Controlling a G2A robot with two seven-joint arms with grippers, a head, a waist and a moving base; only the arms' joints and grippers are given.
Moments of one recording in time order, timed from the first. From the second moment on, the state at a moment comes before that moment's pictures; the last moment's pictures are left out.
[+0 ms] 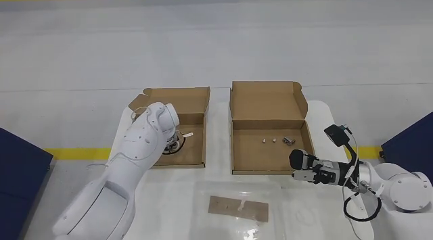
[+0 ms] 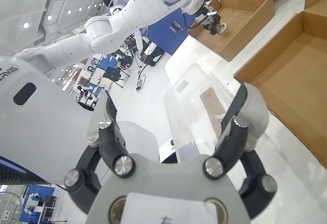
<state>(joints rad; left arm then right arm) 0.45 -1.50 -0.76 -0.45 0.66 0.71 -1.11 -1.59 -1.02 1.76 -1.85 0.25 -0.53 1.29</state>
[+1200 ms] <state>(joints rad) 0.39 -1.57 -0.77 -0.26 0.59 0.67 -1.06 -1.59 -1.02 1.76 -1.85 0.25 -0.53 1.29</state>
